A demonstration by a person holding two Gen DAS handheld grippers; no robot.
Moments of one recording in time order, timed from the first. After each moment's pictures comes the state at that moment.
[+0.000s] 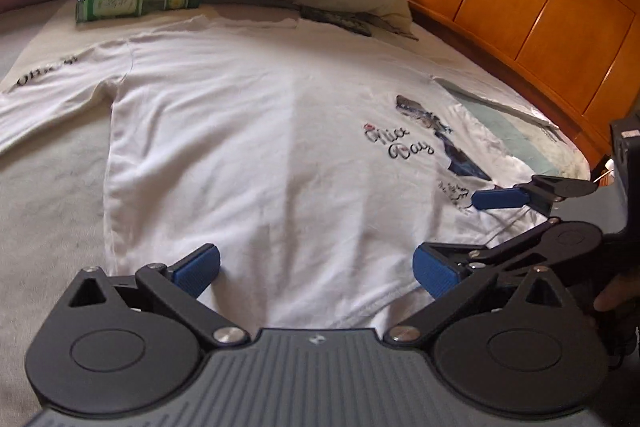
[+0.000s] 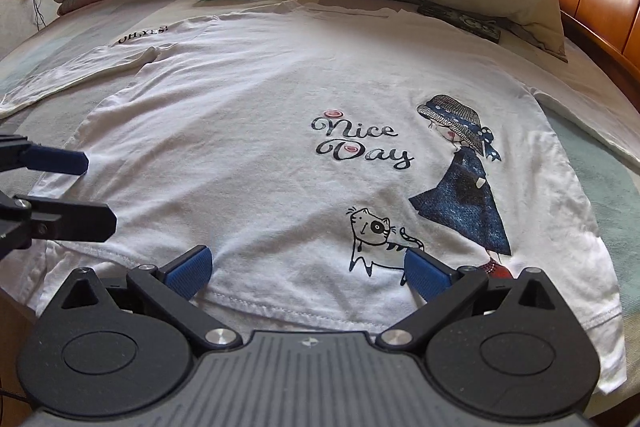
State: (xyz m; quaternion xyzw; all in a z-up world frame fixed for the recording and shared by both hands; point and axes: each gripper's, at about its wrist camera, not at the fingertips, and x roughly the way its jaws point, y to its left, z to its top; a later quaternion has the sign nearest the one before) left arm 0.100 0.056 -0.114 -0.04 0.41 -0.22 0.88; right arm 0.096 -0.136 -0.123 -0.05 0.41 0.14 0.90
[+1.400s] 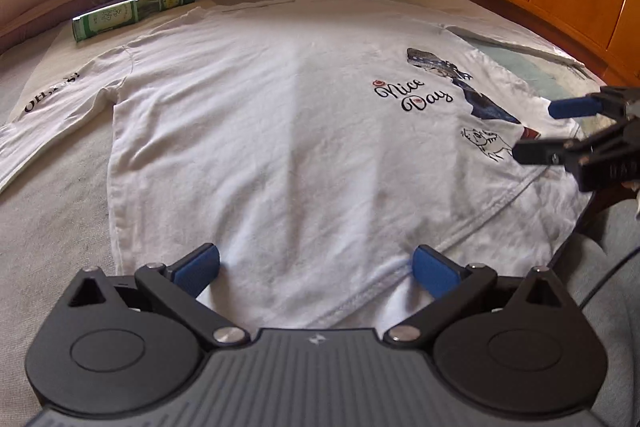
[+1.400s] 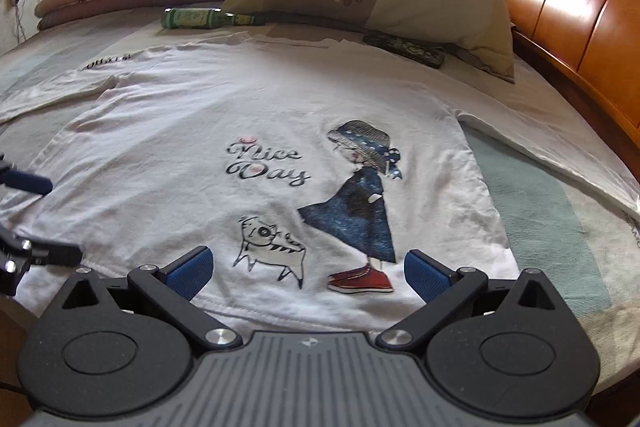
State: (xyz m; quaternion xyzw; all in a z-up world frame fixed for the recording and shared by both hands) left arm 0.094 0.023 -0.117 0.07 0.42 -0.21 0.88; right arm 0.092 -0.203 -0.101 -0.03 0.38 0.09 0.92
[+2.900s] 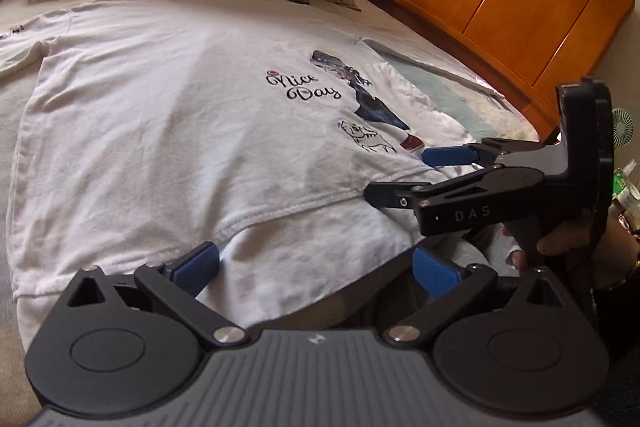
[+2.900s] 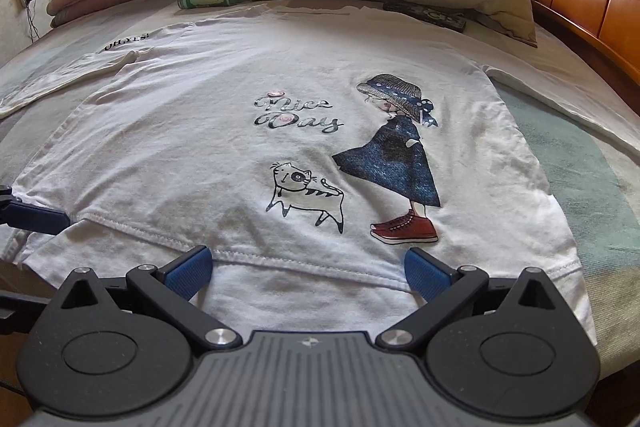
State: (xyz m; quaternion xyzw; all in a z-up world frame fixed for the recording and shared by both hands) left arm 0.054 0.009 -0.111 -0.06 0.43 -0.31 0.85; right arm 0.074 -0.184 -0.129 -0.04 0.40 0.12 0.91
